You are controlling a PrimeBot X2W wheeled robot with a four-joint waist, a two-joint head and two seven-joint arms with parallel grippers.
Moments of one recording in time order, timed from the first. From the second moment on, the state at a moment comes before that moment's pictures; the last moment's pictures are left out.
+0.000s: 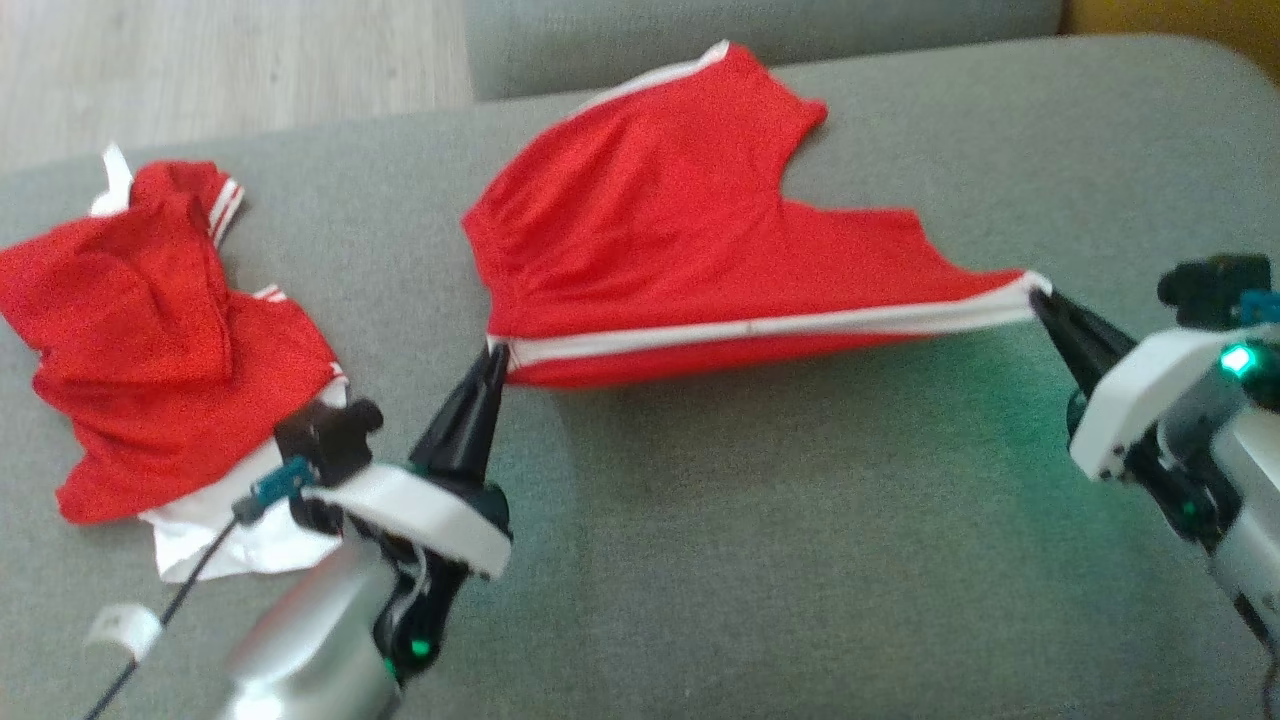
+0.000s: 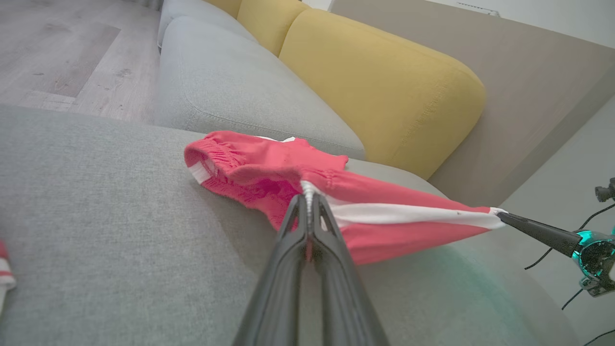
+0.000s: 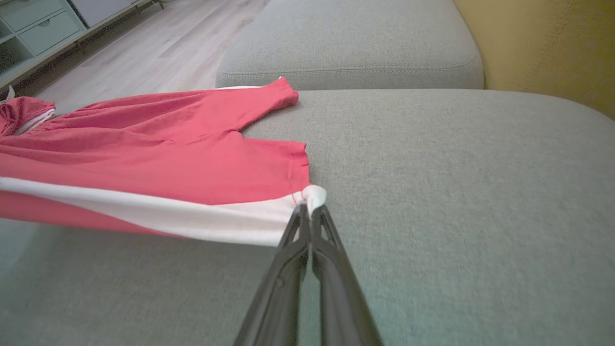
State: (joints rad) left arm -0.50 0.26 -0.76 0.54 -0.94 -0.13 -0.25; right arm -0.59 -0.55 0.71 0.65 0.84 0.13 0.02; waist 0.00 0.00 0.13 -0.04
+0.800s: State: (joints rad) left arm -0.27 0.36 -0.76 0.07 -0.94 0.00 -0.22; right arm -0.29 -0.64 0.38 0.27 0.76 0.13 0.12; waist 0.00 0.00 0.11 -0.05
